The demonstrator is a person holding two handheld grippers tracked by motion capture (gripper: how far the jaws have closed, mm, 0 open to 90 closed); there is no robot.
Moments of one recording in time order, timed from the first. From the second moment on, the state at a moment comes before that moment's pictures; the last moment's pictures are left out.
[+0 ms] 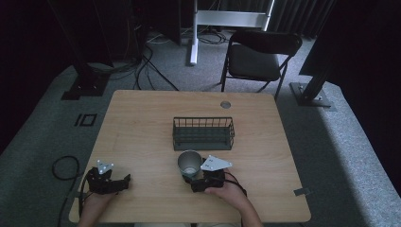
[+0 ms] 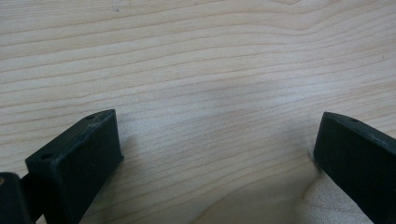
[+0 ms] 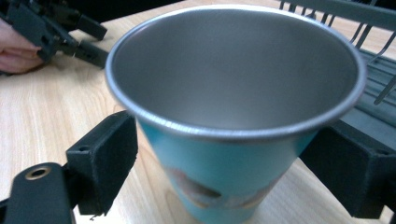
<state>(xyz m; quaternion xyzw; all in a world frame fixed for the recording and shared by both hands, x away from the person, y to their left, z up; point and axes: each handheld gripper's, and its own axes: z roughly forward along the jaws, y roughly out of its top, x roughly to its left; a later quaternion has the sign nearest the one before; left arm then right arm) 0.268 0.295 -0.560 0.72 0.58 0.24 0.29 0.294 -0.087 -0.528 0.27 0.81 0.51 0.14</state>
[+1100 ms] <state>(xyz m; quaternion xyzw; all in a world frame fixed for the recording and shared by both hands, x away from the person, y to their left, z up) 0.268 0.295 -0.560 0.72 0.58 0.24 0.29 0.302 -0.070 -0.505 0.27 0.79 0.52 0.16</state>
